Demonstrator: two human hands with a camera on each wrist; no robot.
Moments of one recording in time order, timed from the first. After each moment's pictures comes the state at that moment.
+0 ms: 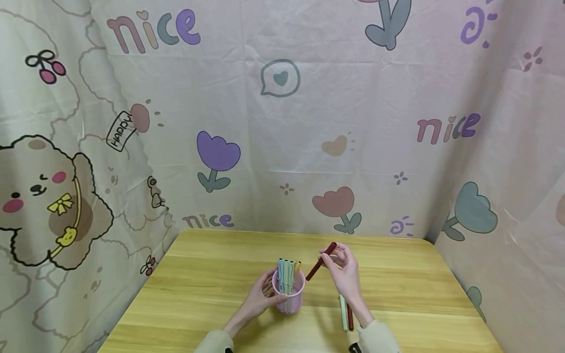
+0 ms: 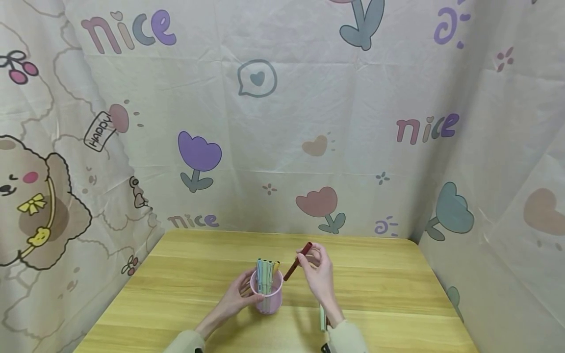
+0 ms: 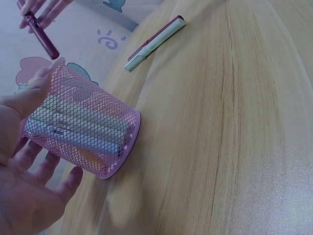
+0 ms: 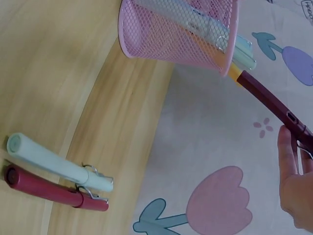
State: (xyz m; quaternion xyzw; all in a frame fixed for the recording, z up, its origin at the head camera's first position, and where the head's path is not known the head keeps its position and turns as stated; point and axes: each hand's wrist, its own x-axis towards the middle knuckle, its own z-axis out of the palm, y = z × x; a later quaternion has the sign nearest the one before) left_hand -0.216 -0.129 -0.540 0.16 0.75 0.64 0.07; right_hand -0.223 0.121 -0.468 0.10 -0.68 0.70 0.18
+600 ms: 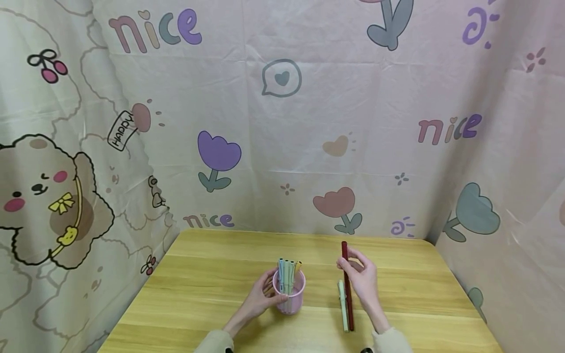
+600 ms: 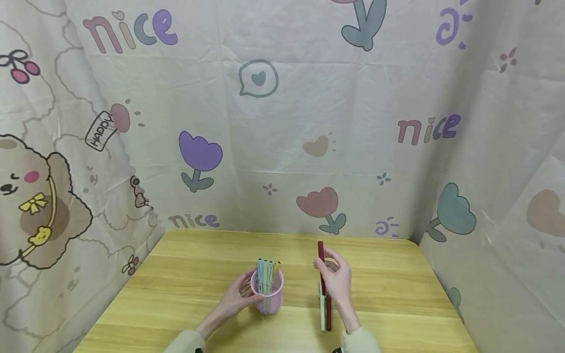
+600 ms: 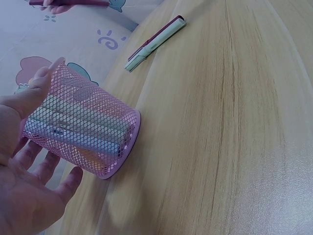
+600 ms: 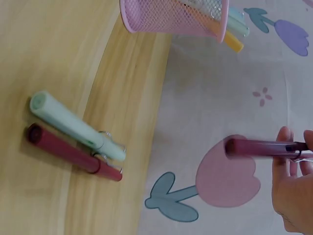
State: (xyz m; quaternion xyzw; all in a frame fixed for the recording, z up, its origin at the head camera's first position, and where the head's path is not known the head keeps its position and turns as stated) left_hand -0.216 -0.129 -0.540 0.16 0.75 0.64 0.07; right_hand -0.214 0.157 -0.470 0.03 -0.68 0.71 0.17
